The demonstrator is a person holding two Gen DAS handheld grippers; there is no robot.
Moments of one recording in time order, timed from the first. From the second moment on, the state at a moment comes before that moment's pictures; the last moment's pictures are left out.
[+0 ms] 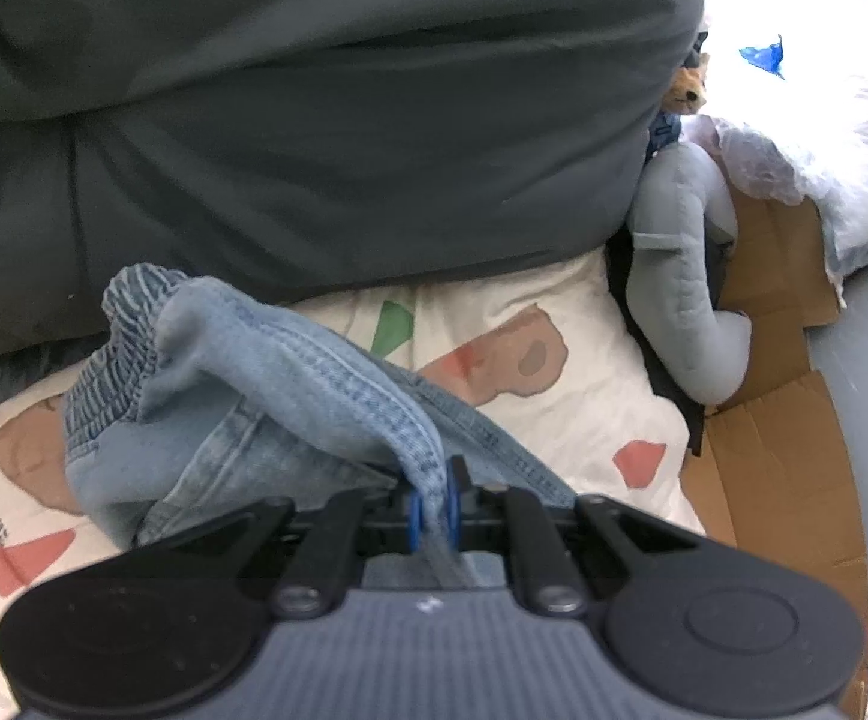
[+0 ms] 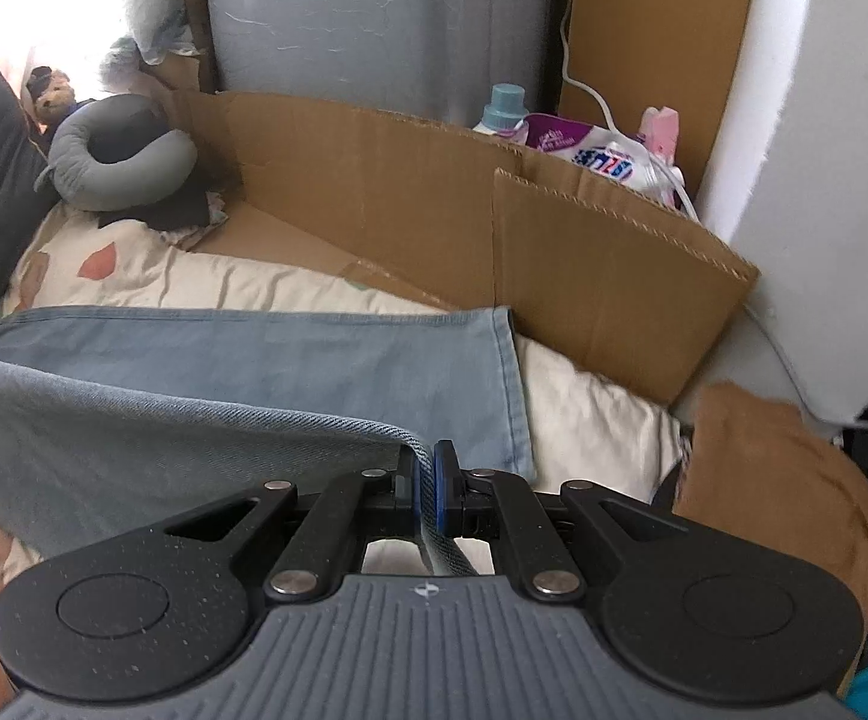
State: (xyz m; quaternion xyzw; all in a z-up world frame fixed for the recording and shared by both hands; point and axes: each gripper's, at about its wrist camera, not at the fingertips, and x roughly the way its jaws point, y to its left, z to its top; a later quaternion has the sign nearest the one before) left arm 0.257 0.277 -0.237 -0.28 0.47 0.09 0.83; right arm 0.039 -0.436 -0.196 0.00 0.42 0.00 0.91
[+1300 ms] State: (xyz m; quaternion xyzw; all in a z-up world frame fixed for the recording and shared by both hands) left arm 0.367 0.244 -0.373 -0.26 0.51 0.07 0.81; right arm 0.312 -0.411 -0.374 -0.13 0.51 -0.02 0.85
